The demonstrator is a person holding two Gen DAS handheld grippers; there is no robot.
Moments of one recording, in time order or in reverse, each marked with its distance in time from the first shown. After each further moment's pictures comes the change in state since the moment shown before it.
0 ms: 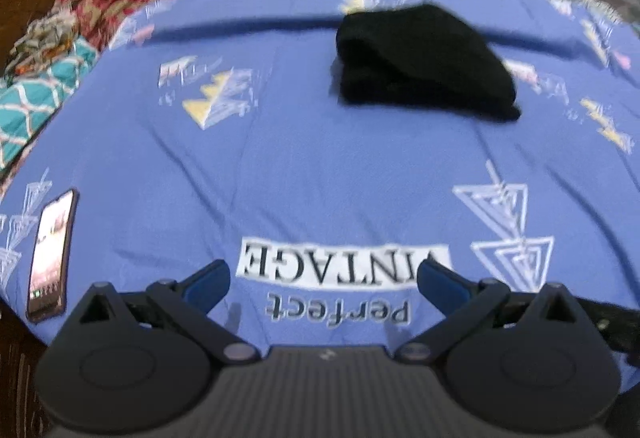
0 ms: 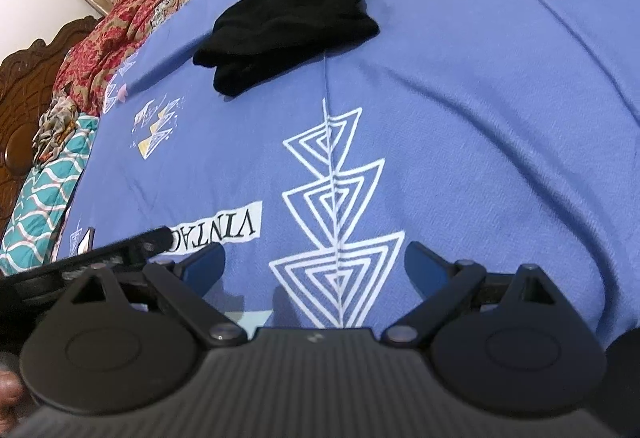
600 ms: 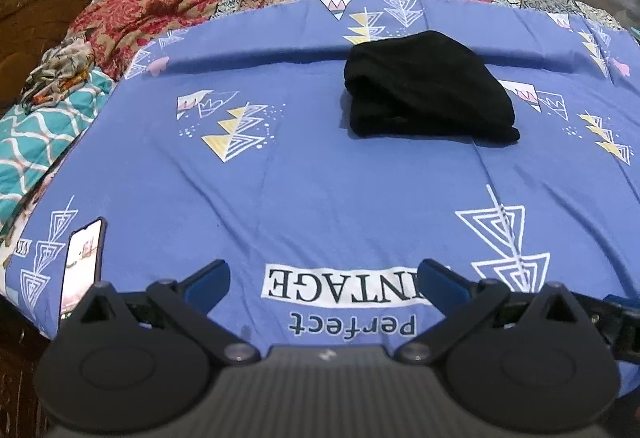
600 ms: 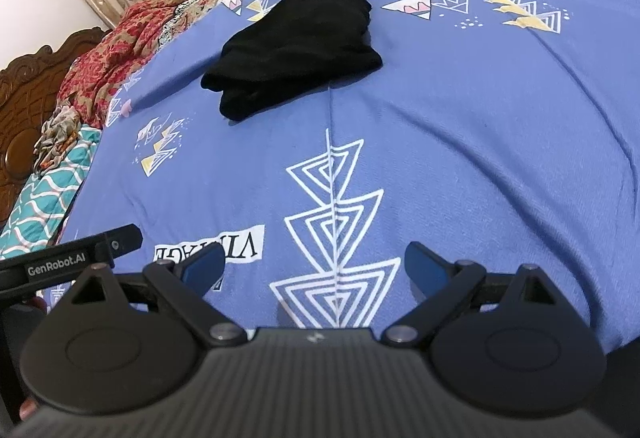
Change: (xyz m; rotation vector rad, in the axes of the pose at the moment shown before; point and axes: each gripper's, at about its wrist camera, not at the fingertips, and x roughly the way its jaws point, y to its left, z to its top) left arm -0.022 -0.001 0.009 0.025 -0.041 0.050; right arm -0.007 0.004 0.000 -0.035 -0.077 -0.009
